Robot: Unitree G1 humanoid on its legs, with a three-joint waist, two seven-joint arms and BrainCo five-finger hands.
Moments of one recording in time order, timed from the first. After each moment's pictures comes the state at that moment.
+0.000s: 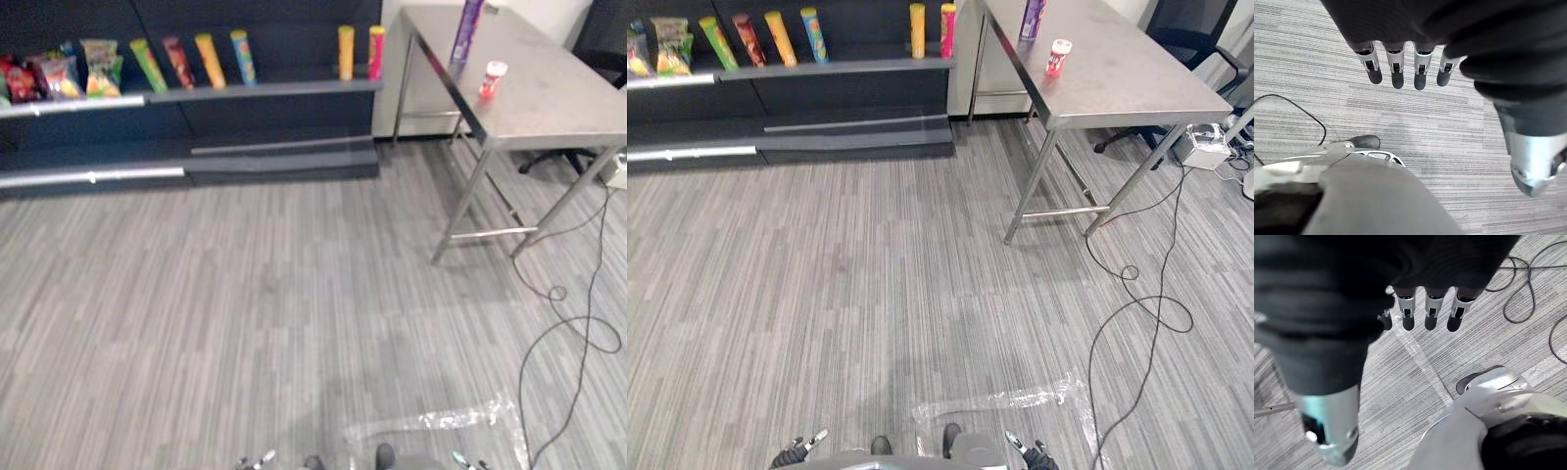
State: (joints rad) left arm 0.10 0.17 0.05 1.21 -0.23 -0.16 0.04; right arm 0.12 -0.05 -0.34 1.18 0.28 -0.17 0.07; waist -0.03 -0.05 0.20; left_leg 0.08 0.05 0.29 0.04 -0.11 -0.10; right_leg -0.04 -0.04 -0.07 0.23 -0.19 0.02
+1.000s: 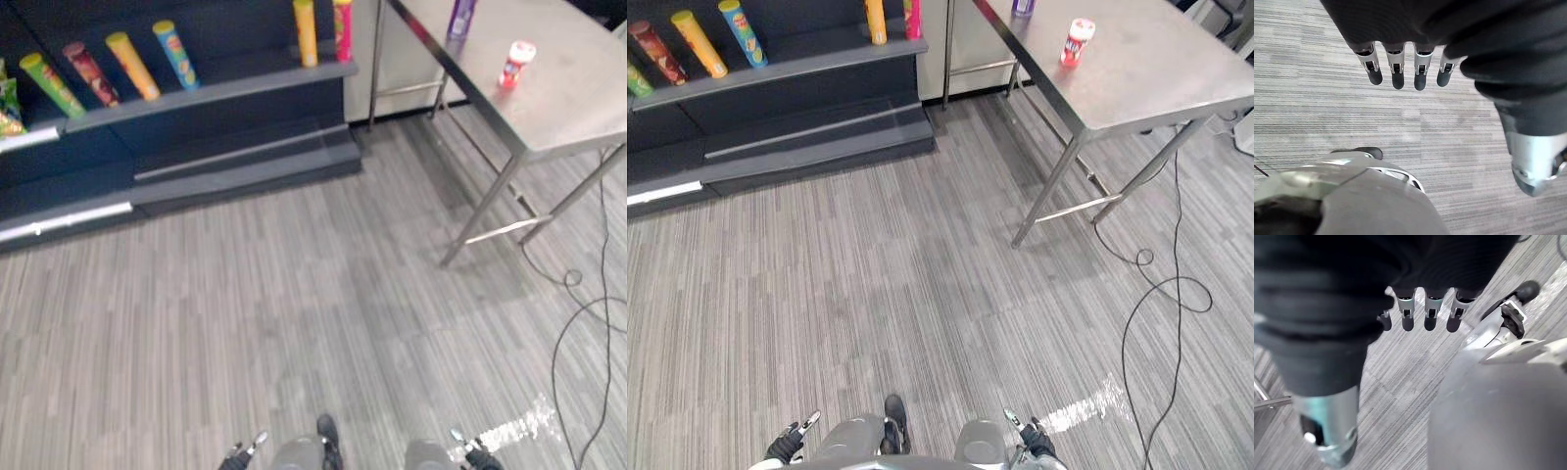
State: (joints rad) left arm 0.10 0.16 0.04 1.17 -0.29 -0.16 0.02; right arm 0.07 -0.06 -0.32 1.17 0.31 -0.18 0.10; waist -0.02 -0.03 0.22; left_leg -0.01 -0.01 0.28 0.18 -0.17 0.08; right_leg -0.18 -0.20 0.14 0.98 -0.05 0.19
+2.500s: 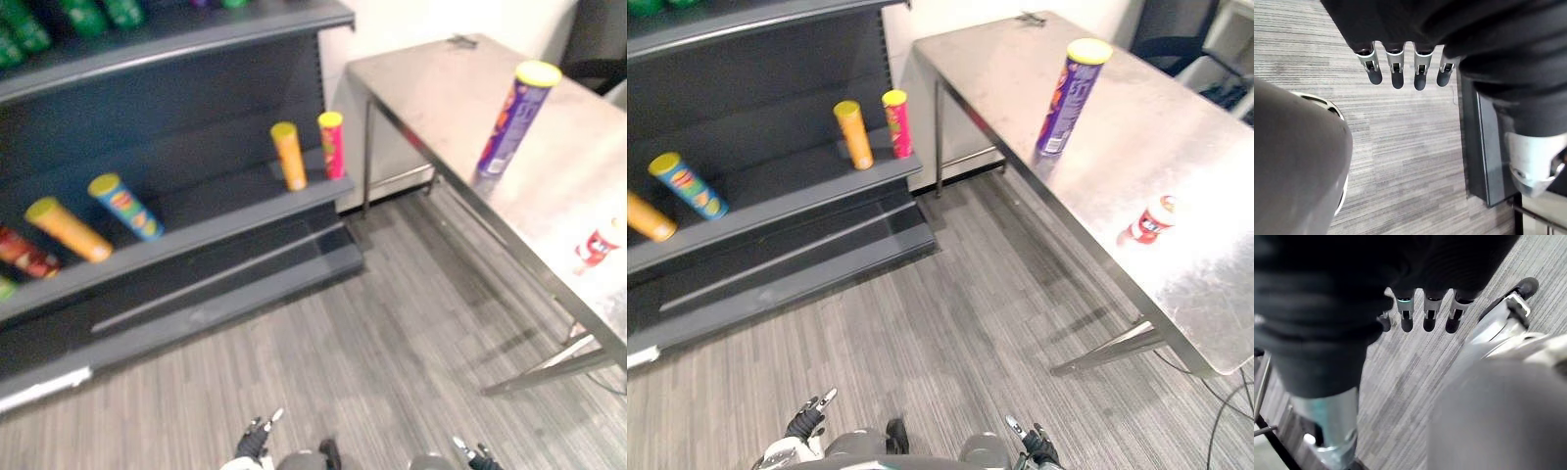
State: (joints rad) left arm 0.05 0.11 0.00 1.16 -0.33 -0.19 0.00; right arm 0.11 -0.07 -0.30 1.14 0.31 -0.18 0.08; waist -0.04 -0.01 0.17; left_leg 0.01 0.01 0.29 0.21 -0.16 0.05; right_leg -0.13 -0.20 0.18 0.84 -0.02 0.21
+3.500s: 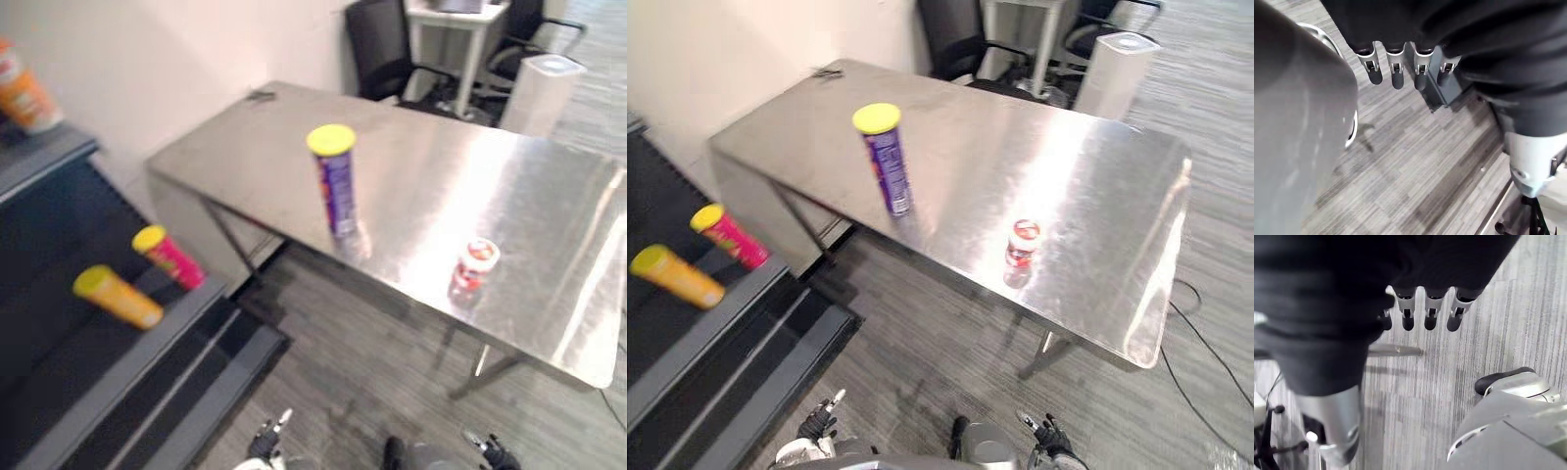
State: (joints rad) left arm 0.04 0.06 0.08 1.14 -0.35 -0.19 -0.01; right arm 0.12 -0.15 -0.24 1.13 0.33 -0.19 0.07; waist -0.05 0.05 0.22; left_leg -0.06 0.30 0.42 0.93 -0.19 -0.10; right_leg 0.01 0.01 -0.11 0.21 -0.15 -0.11
